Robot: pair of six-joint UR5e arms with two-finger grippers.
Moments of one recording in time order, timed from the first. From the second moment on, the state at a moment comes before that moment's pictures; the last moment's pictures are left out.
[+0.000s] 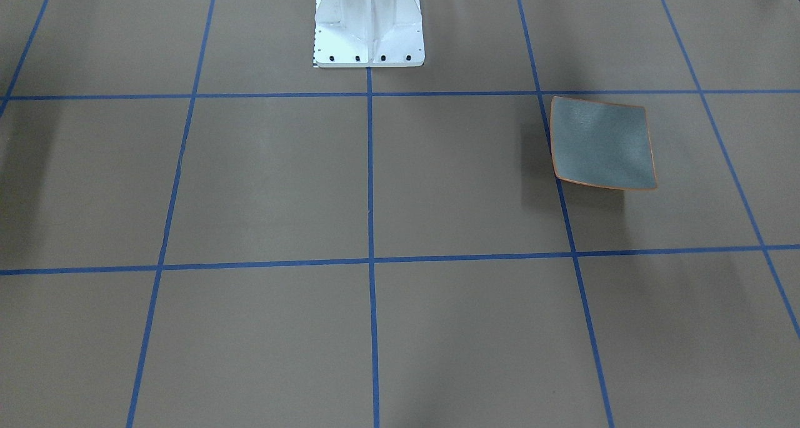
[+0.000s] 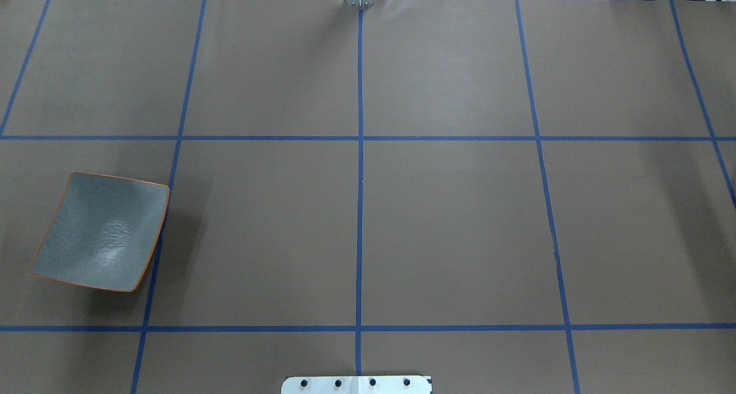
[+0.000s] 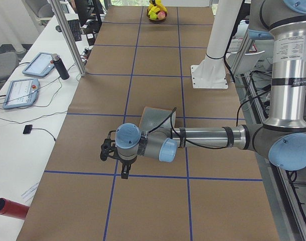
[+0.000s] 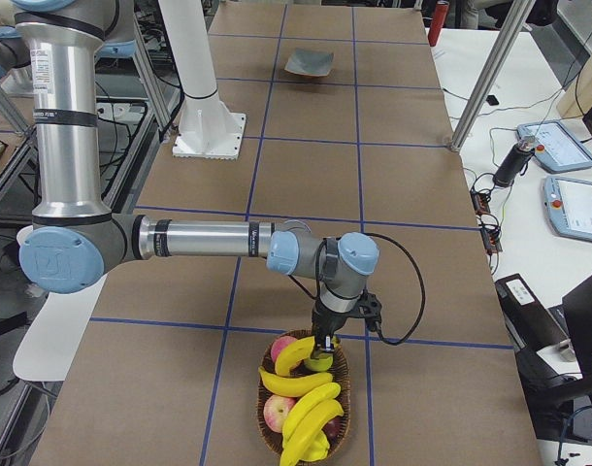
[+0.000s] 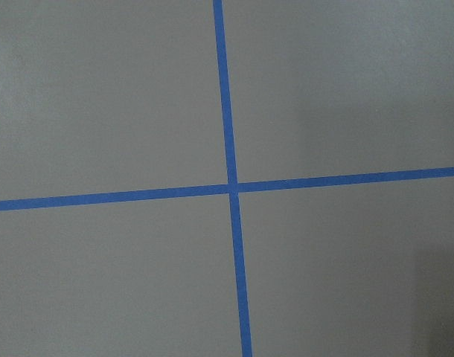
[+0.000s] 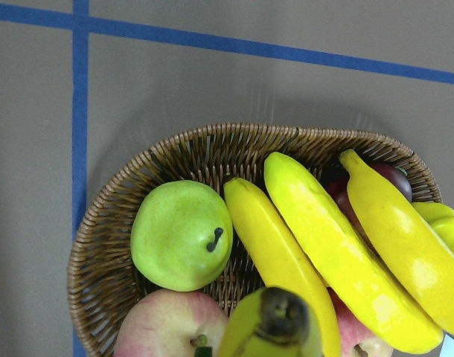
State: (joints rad) left arm -1.58 -1.53 -1.57 -1.83 -2.44 -0.08; right arm 1.47 -1.58 1.59 -1.76 2.04 -0.08
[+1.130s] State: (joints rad) left arm -1.57 -1.53 -1.57 -1.83 -2.44 -0.08; right arm 1.52 -1.57 1.64 -1.77 2.04 -0.08
